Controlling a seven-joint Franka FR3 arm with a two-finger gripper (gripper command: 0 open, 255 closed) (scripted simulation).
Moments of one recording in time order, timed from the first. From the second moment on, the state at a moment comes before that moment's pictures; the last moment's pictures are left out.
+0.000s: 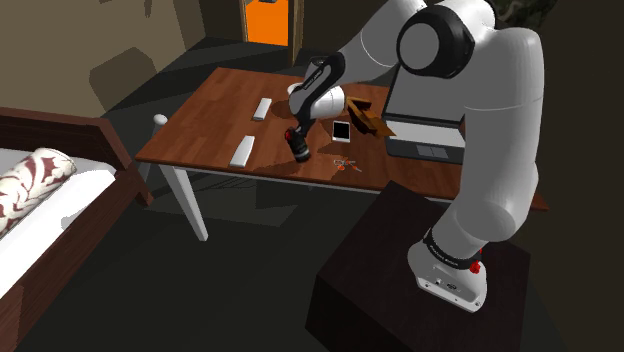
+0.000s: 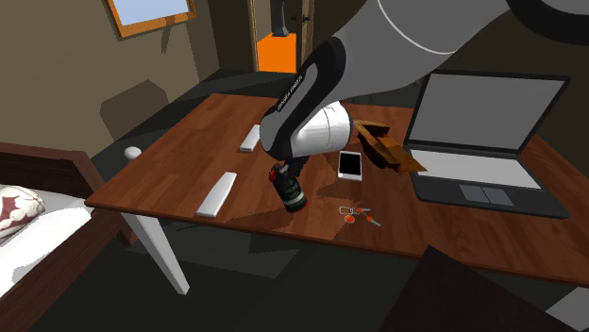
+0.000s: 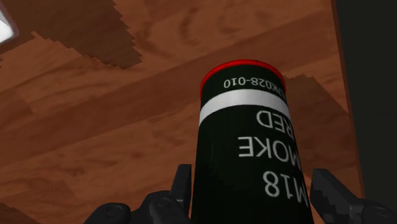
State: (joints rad) arm -0.08 0.50 -0.13 -2.03 0.29 2.72 -0.64
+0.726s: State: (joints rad) arm -0.06 0.39 -0.17 -2.03 0.24 2.61 -0.60
